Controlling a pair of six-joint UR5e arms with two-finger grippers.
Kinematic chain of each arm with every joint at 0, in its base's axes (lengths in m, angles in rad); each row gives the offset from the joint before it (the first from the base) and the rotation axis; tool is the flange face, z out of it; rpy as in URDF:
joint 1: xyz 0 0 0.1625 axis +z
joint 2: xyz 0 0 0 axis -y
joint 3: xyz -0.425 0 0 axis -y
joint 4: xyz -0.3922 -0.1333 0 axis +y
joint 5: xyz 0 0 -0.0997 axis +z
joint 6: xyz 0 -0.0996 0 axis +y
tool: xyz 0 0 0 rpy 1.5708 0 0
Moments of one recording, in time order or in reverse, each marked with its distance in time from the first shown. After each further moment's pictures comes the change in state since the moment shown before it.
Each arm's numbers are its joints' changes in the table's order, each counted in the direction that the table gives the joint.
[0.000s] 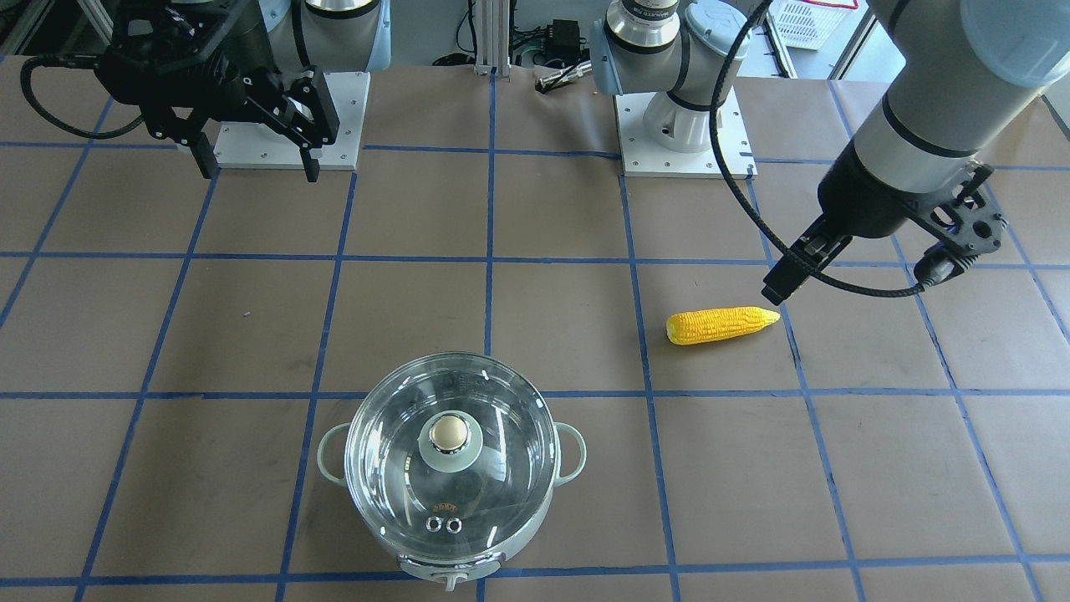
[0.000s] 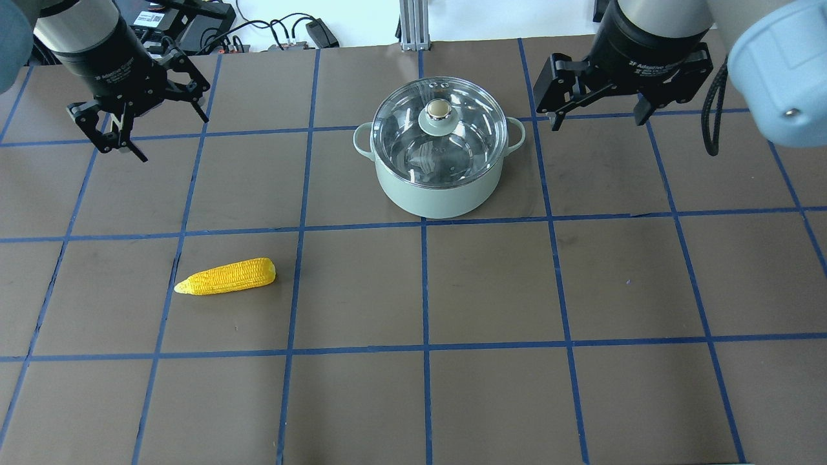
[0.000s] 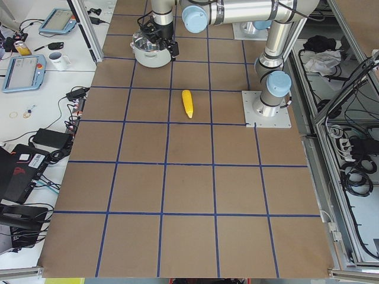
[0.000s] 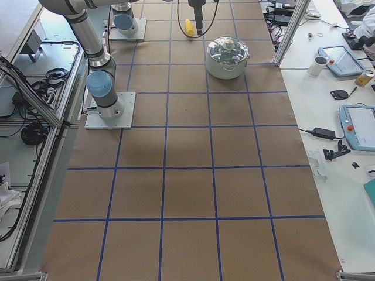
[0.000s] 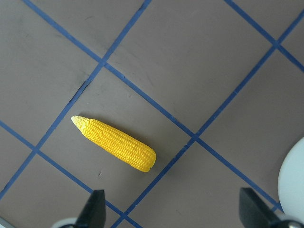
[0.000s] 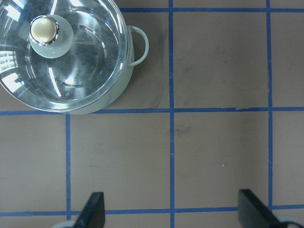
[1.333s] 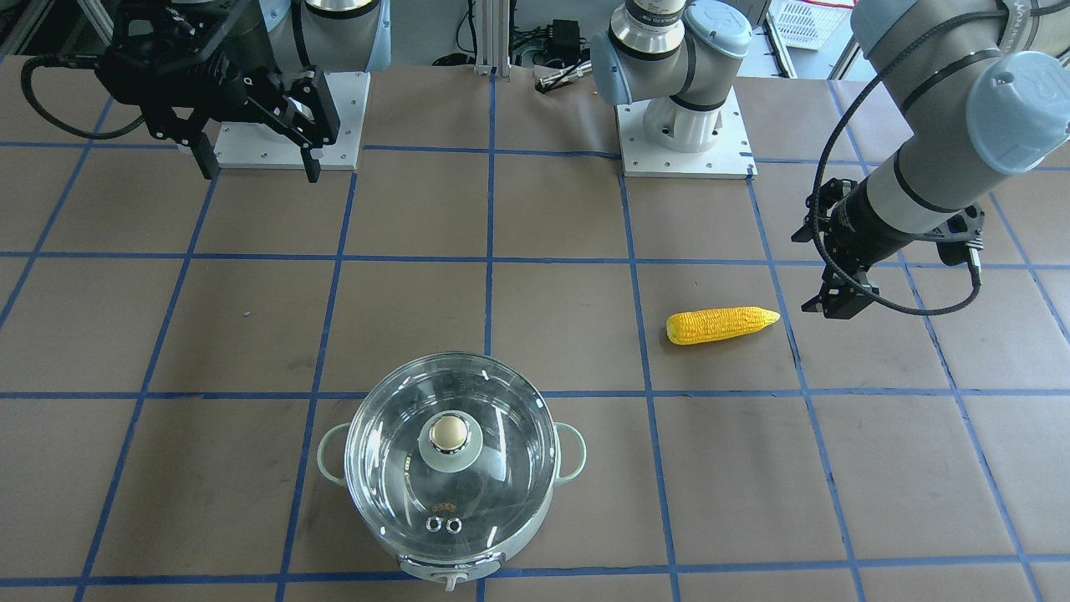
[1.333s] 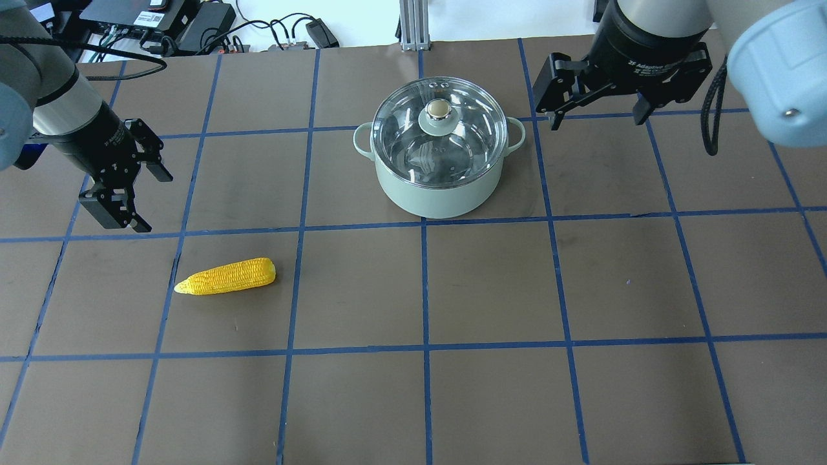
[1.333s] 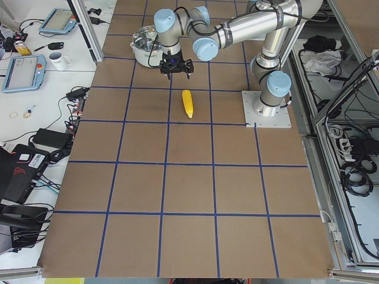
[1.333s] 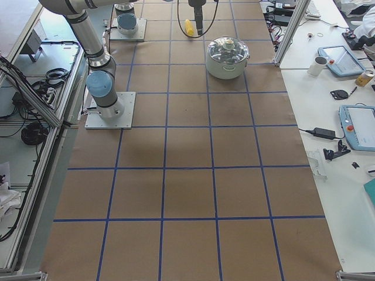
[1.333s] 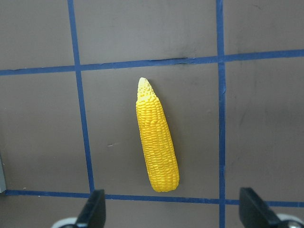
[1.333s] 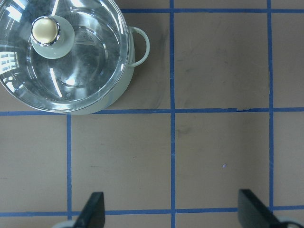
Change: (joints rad) left arm 0.139 0.030 -0.226 -0.064 -0.007 0.686; right arm 0.001 0.000 0.000 0.002 -0.002 0.000
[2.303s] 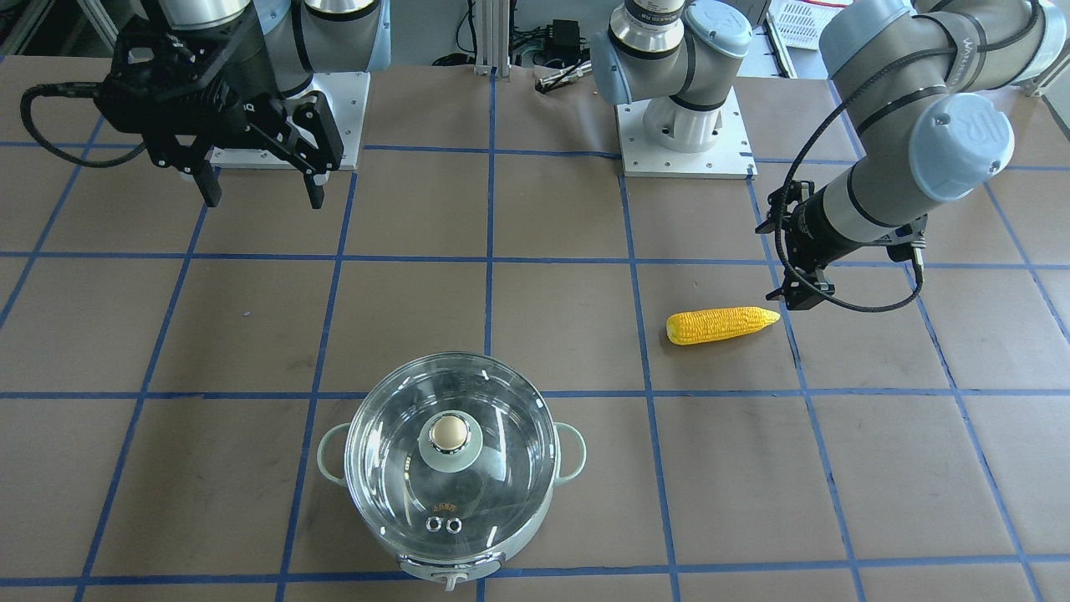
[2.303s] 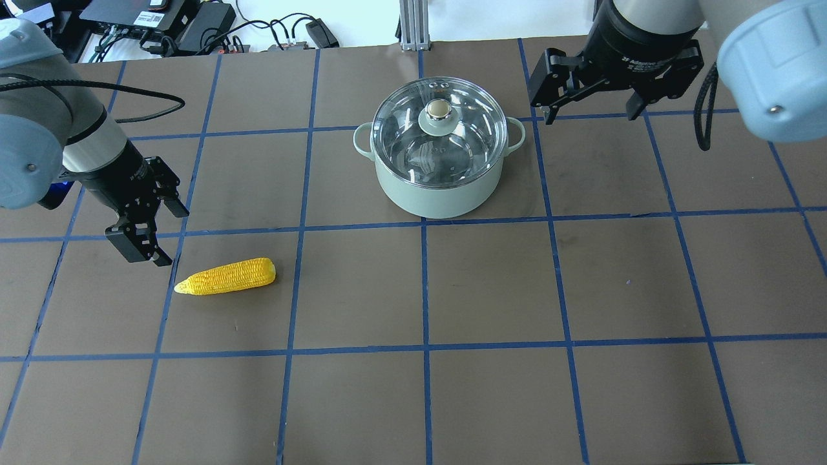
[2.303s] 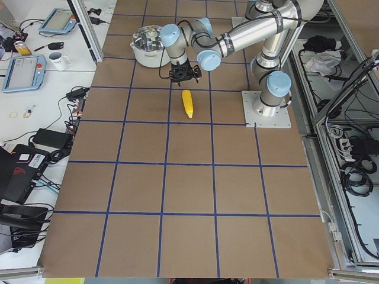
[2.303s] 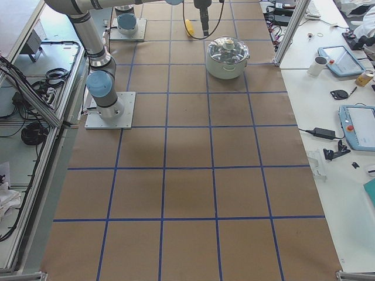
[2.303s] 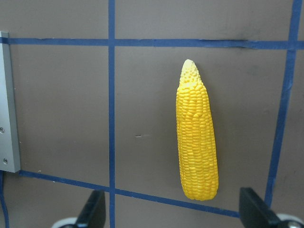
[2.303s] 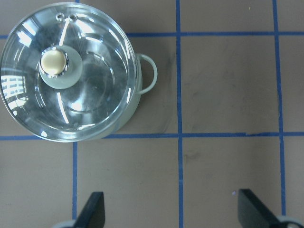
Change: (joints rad) left arm -0.006 0.014 -0.128 -0.011 0.006 0.102; right arm 0.000 0.047 -0.010 0.082 -0.015 -0.002
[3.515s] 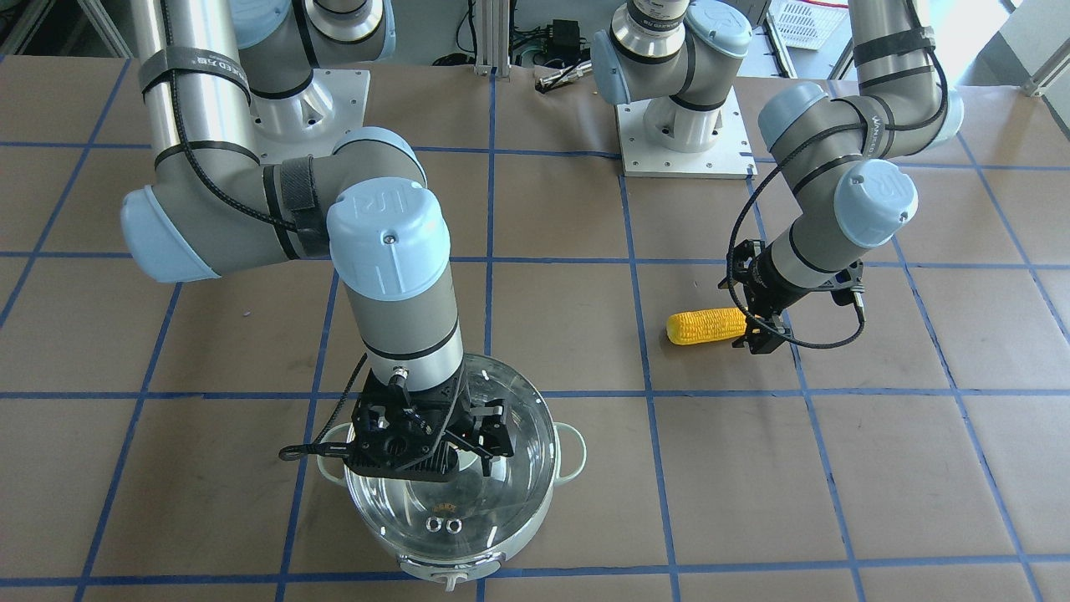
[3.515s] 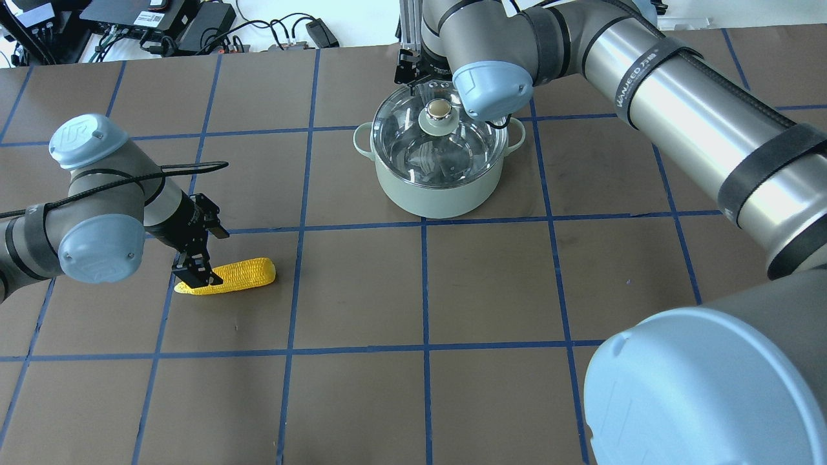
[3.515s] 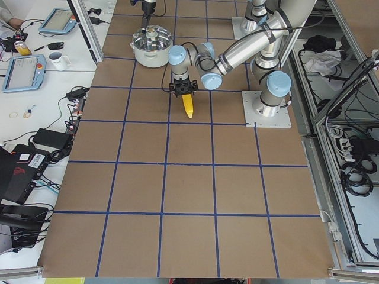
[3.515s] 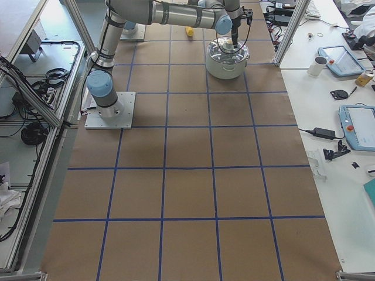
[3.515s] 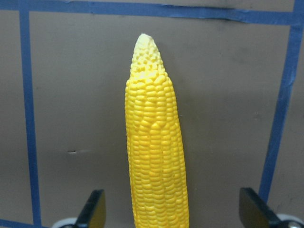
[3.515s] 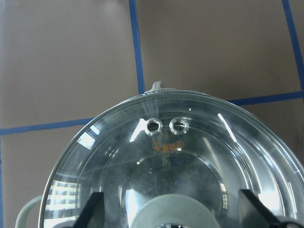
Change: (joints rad) left arm 0.000 -0.086 -0.241 -0.467 0.066 0.024; right arm 0.178 0.555 -0.212 0.446 -0.007 -0.290
